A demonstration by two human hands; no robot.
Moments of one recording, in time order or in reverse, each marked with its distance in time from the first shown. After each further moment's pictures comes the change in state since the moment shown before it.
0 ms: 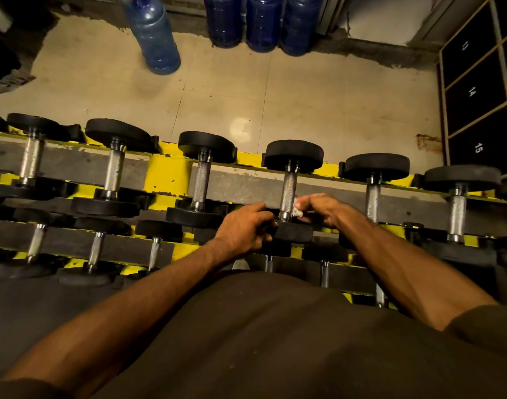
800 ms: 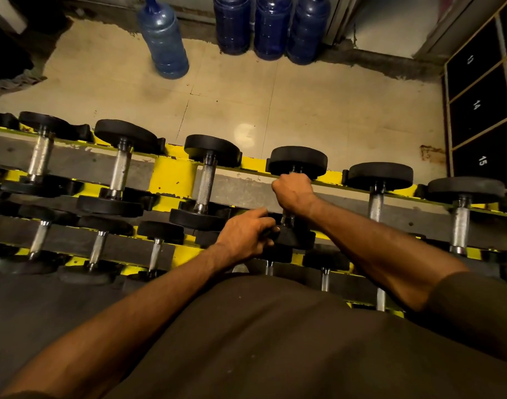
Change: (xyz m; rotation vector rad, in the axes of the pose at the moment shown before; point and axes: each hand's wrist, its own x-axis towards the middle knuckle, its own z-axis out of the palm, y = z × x) left_hand -0.002 0.003 -0.002 0.008 0.021 0.007; right_hand -0.028 -0.061 0.076 -1.873 0.328 -0.703
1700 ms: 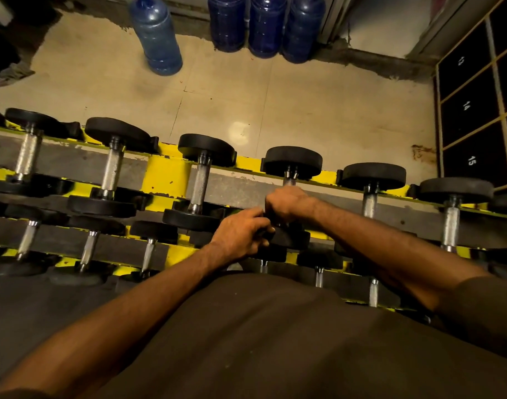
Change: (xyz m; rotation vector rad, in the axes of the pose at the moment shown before) left_hand 0.000 -0.005 0.002 -0.014 0.006 0.008; right_hand -0.016 -0.001 -0.004 0.205 -0.196 -0.191
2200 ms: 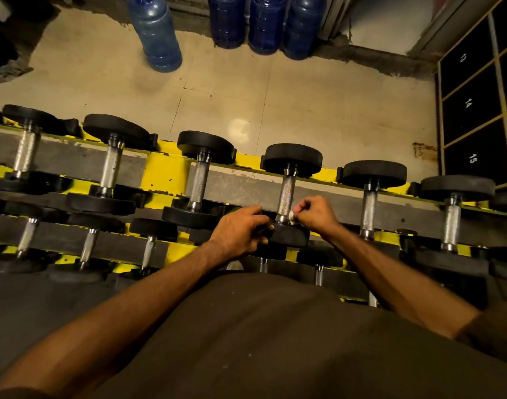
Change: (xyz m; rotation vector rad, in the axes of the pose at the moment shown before) left_hand 0.001 -0.003 0.003 0.002 0.002 -0.008; right_hand -0.022 0.040 0.082 1.151 0.334 0.510
